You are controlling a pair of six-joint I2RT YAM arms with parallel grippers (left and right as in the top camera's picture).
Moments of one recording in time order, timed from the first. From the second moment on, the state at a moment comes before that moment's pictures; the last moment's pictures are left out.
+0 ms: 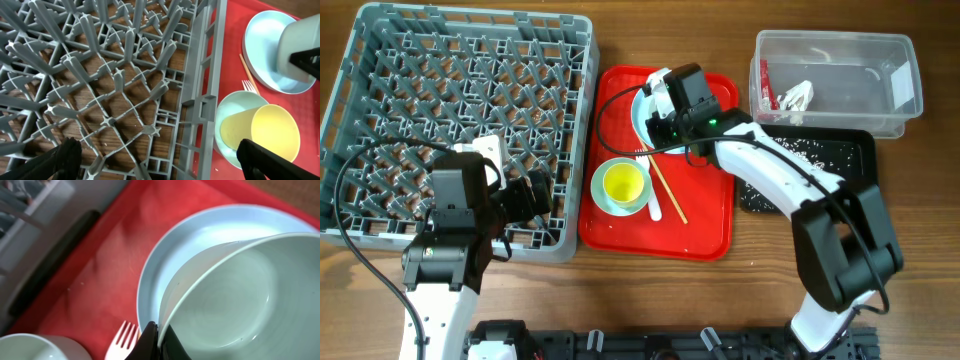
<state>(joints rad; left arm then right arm) -0.01 0.92 0.77 -0.72 0.10 -0.23 0.50 1.90 1.27 -0.31 -0.13 0.02</state>
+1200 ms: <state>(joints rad) -0.01 0.92 0.77 -0.72 0.11 -0.23 0.61 1.86 1.45 -0.85 -0.28 0.29</state>
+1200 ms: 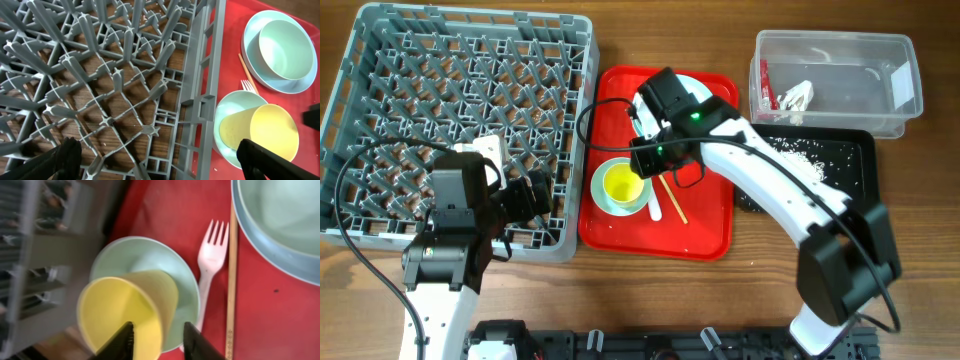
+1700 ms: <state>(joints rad) -0.01 0.92 0.77 -0.72 0.11 -0.23 0.61 1.96 1.45 -0.87 -0.28 0.34</state>
